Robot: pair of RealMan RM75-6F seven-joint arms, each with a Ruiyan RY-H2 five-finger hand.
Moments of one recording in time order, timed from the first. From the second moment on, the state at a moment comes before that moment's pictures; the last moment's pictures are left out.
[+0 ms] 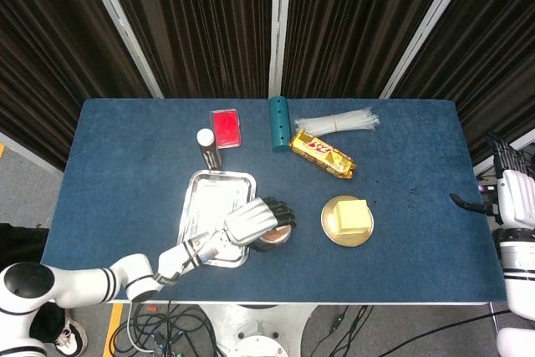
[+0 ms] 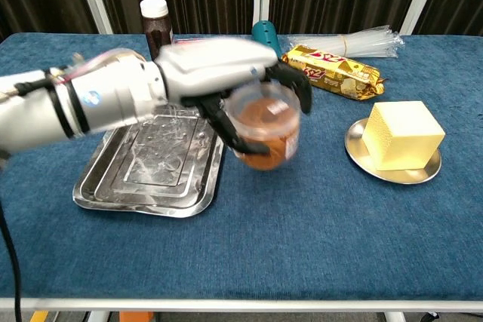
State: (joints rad) left arm -0.94 -1.66 -0.10 -1.36 1.67 0.98 -0.09; right arm 0.28 -1.10 0.26 -1.53 -1.24 1.29 0.31
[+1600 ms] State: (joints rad) left arm -0.55 -1.32 -0.02 -1.61 1.43 1.26 0.11; right arm 0.20 -1.08 0.20 -1.60 -1.32 1.39 0.22
